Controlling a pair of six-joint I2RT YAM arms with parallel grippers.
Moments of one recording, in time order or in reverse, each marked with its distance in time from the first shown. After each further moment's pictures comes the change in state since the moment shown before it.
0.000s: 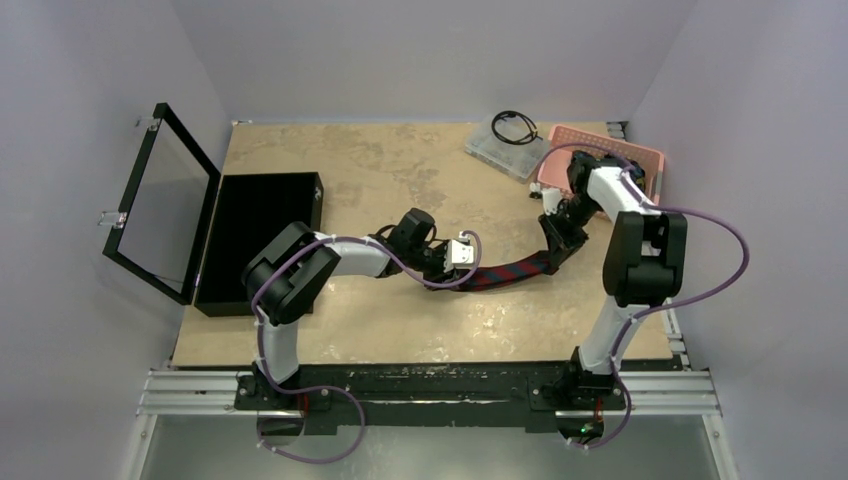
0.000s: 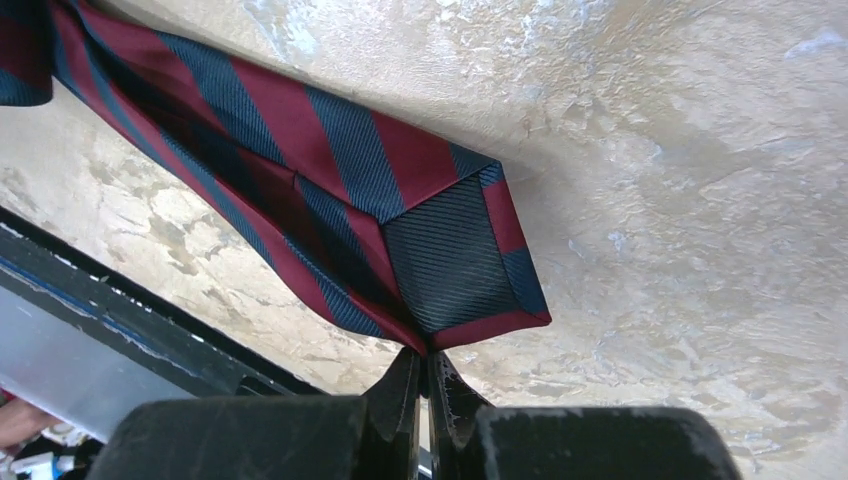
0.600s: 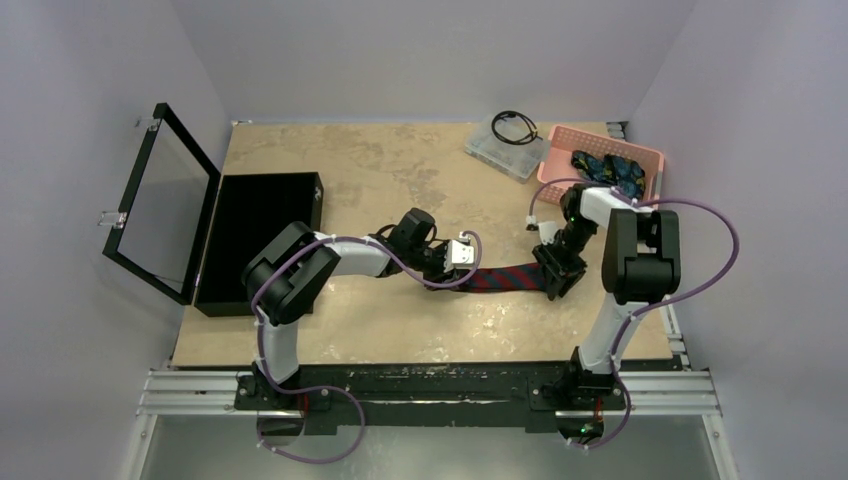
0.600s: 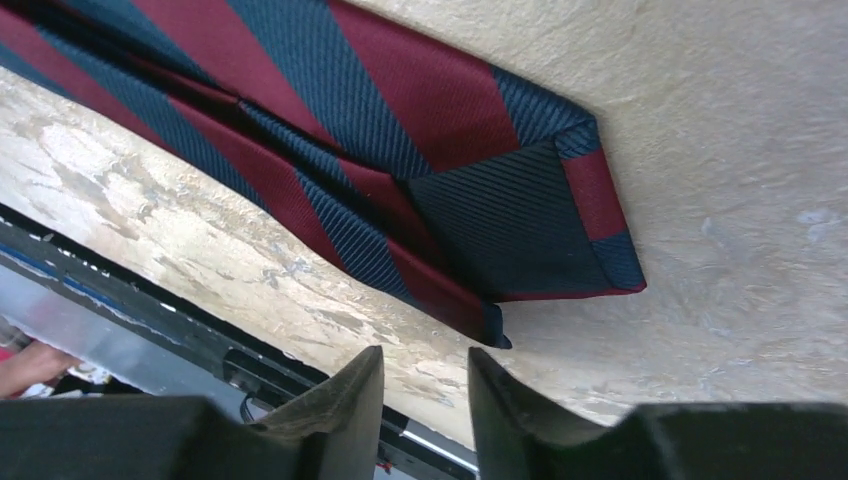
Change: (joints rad) left arm 0.000 0.000 0.006 -0.015 0.001 0.011; right arm 0.003 0.039 -0.187 0.034 0.055 -0.003
